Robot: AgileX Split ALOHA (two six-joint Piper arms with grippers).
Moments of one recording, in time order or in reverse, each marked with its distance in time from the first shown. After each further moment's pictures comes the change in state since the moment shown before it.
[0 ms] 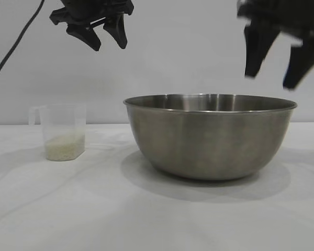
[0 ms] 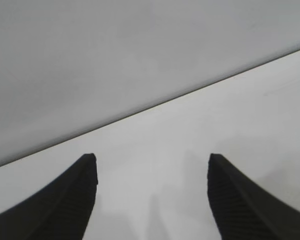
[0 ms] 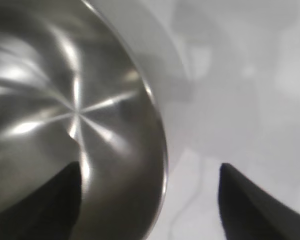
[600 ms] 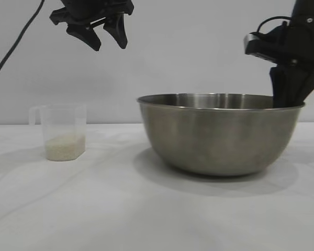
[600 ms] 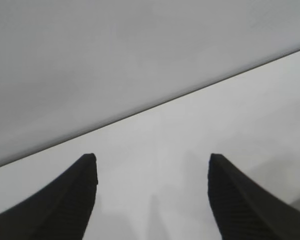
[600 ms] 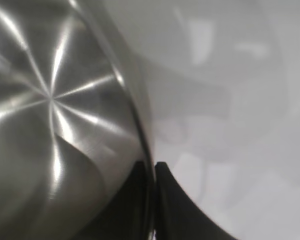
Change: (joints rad) left arm 0.000 0.000 0.000 0.000 0.000 0.000; right arm -0.010 0.244 -0.045 0.004 0.078 -0.008
